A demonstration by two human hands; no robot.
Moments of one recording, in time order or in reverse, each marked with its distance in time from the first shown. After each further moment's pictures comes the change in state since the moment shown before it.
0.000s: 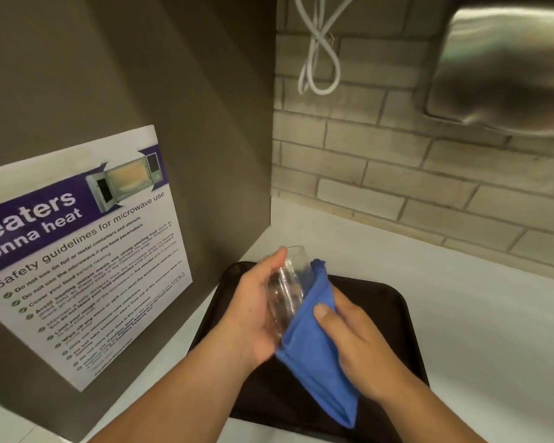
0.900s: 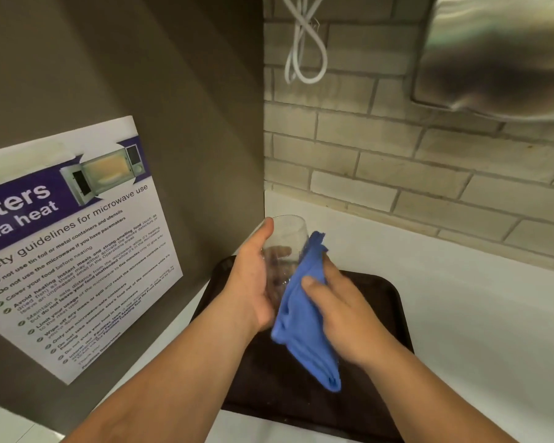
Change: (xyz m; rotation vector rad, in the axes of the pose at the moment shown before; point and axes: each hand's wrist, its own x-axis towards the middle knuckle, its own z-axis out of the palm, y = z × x) left_hand 0.021 0.013 0.026 0.031 0.221 -0.014; right_hand 0.020 -0.012 -0.009 -0.011 0.065 0.074
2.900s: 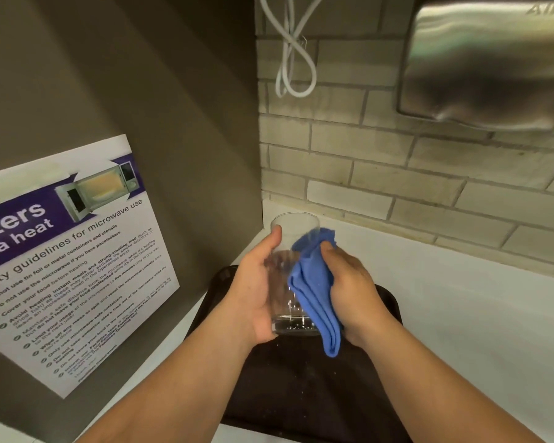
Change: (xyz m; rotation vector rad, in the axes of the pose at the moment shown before) left_hand -0.007 -0.001 0.014 0.057 -0.158 0.018; right_hand 0.026 -0.017 -0.021 0.278 0.183 0.070
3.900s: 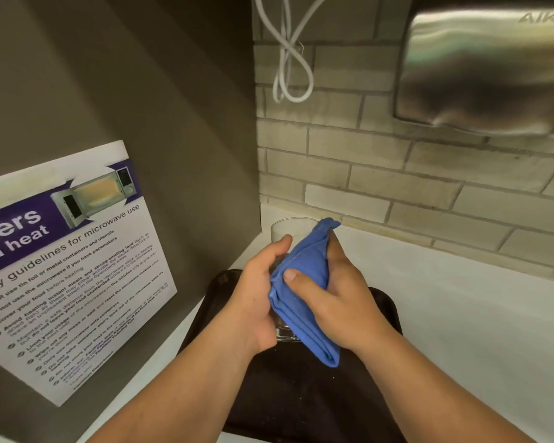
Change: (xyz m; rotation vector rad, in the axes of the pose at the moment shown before) left_hand -0.001 0.001 0.004 0.005 -0.073 0.003; right_hand -0.009 0.000 0.004 -0.309 -0.075 -0.254
